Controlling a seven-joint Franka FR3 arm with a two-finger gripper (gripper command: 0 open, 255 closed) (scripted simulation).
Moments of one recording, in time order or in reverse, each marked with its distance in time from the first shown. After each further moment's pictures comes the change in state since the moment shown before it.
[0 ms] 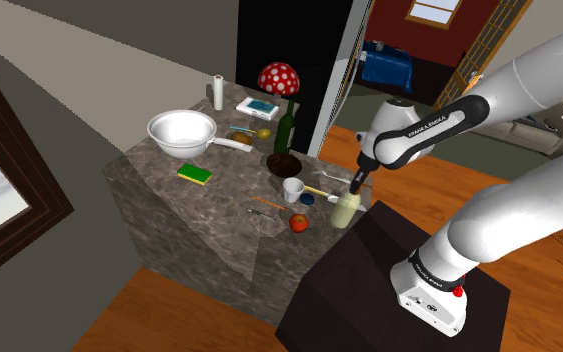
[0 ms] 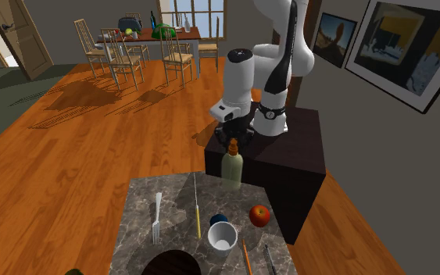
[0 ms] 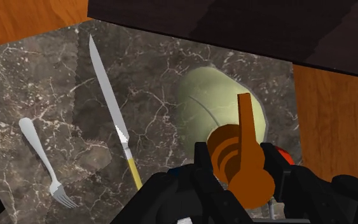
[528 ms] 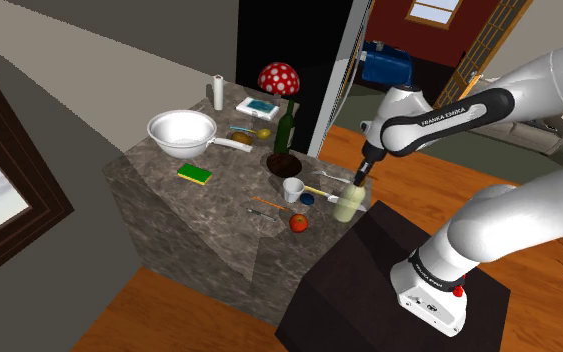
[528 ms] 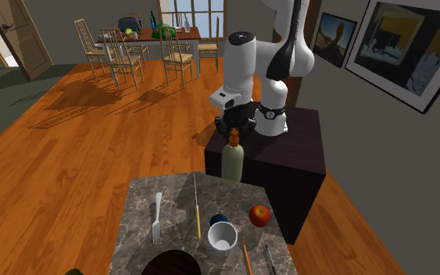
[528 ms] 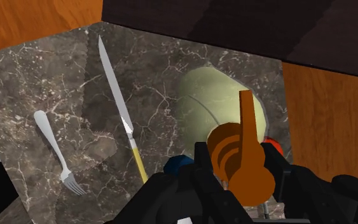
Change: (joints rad) arm -0.005 -0.139 0.014 0.027 -0.001 -0.167 0.006
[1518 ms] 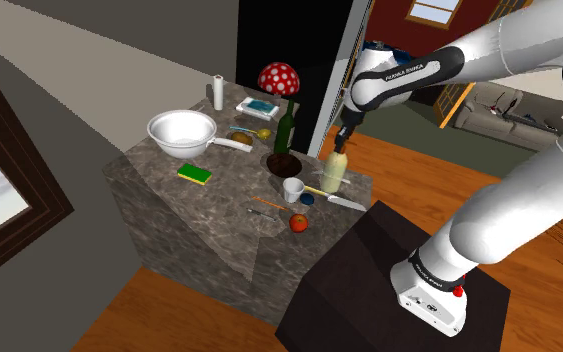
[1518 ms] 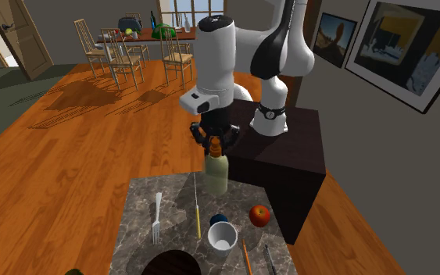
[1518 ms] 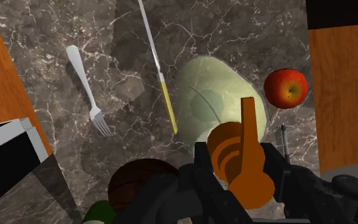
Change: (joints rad) arm 0.055 0.295 -0.006 0.449 0.089 -0.156 -0.040
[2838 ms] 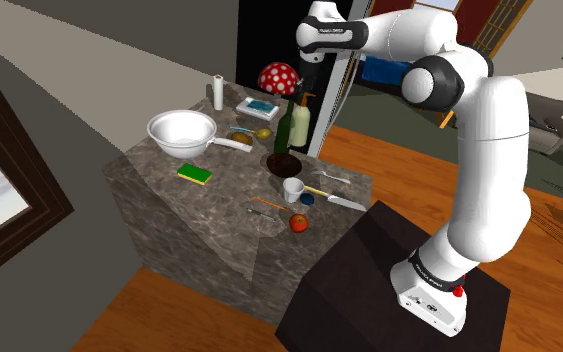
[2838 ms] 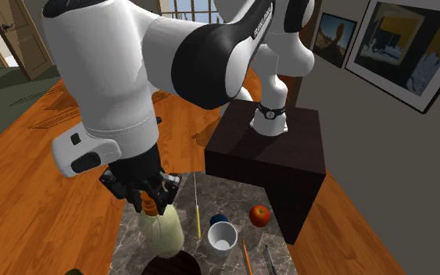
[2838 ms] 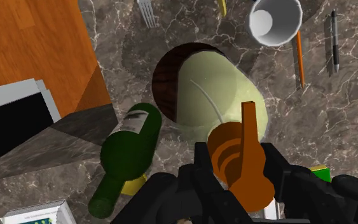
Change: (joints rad) arm -0.046 0.746 0.022 1.189 0.139 -0.451 -0.053
